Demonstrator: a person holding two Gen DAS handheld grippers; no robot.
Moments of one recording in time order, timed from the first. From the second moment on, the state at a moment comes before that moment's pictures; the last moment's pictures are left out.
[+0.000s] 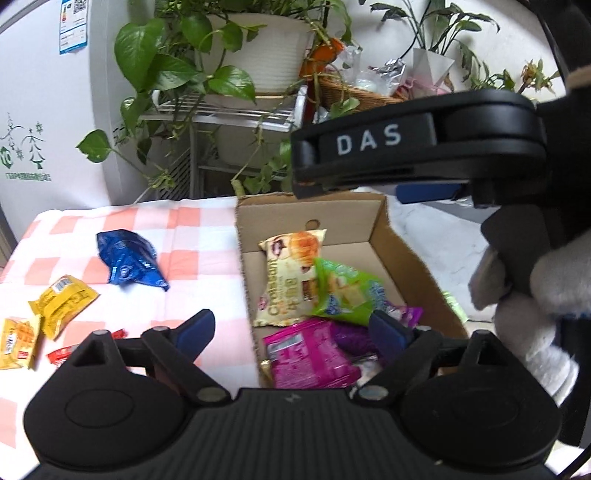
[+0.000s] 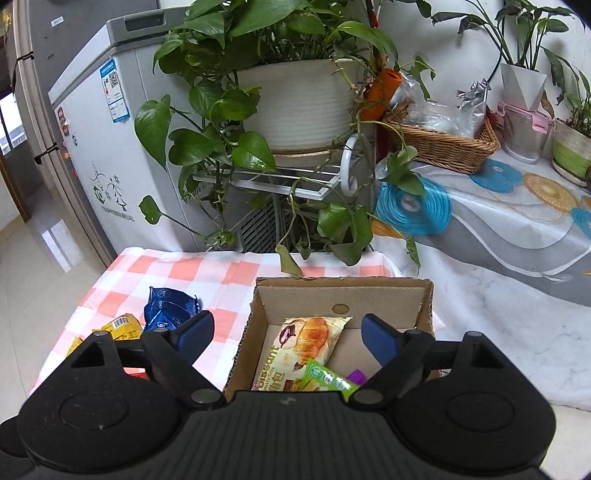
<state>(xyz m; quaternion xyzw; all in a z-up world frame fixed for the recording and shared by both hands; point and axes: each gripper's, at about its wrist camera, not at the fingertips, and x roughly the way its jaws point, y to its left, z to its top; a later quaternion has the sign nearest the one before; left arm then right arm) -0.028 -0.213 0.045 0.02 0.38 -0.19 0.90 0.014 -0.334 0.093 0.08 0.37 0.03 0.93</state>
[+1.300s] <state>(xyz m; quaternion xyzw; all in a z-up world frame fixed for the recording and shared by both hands) -0.026 -0.053 0.045 0.03 0.39 -0.11 0.91 0.027 -0.258 0.074 -0.01 0.39 0.07 0.92</state>
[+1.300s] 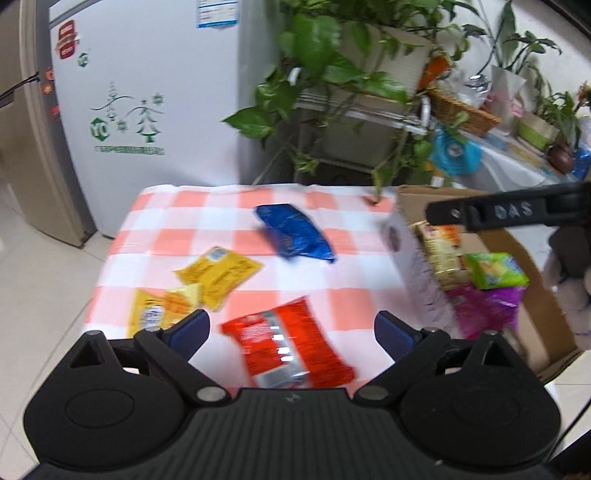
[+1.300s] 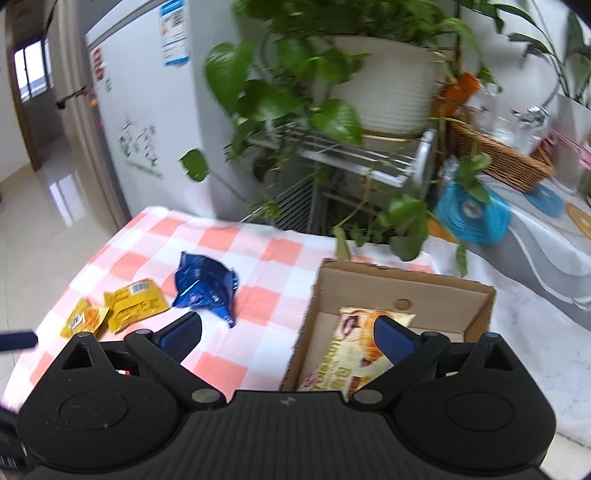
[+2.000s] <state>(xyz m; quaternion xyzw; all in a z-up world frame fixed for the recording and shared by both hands) 0.037 0.023 0.009 0.13 0.44 -0.06 0.88 0.019 -0.175 0.042 -0.06 0.44 0.17 0.88</state>
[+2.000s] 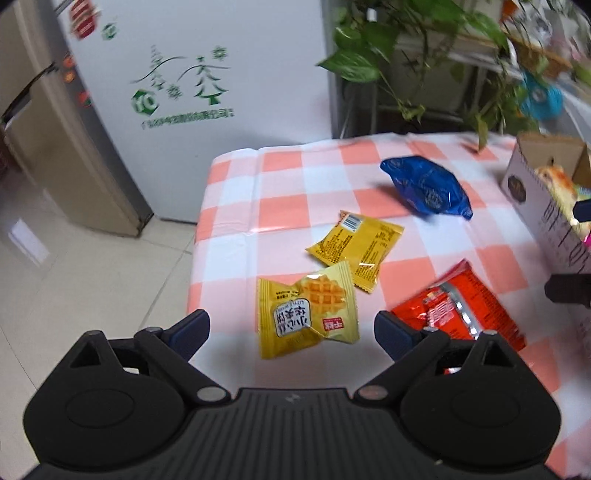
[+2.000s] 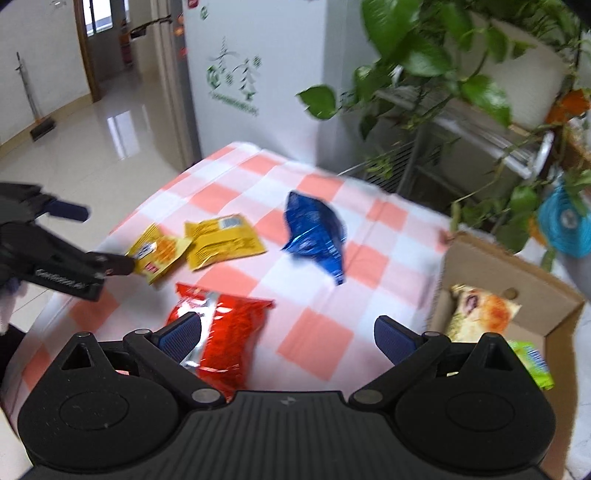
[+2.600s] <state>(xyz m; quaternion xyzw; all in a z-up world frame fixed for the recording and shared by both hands) 0.083 0.031 -0.029 0.11 0.48 -0.11 0.86 0.028 -0.132 -0.003 -0.05 0.51 0.21 0.83</state>
